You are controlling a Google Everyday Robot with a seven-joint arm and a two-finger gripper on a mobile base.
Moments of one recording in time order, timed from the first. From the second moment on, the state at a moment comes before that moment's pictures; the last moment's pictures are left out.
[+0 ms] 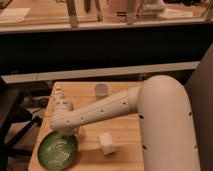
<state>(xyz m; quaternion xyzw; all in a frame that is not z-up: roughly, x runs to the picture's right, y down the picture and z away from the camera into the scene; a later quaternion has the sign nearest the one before) -0.173 0.238 0.794 -0.19 -0.21 -0.65 0.71</state>
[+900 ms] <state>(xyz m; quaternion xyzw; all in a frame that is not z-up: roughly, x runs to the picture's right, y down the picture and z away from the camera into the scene) -0.156 0.204 0.778 -0.19 -0.20 -0.65 0.71</state>
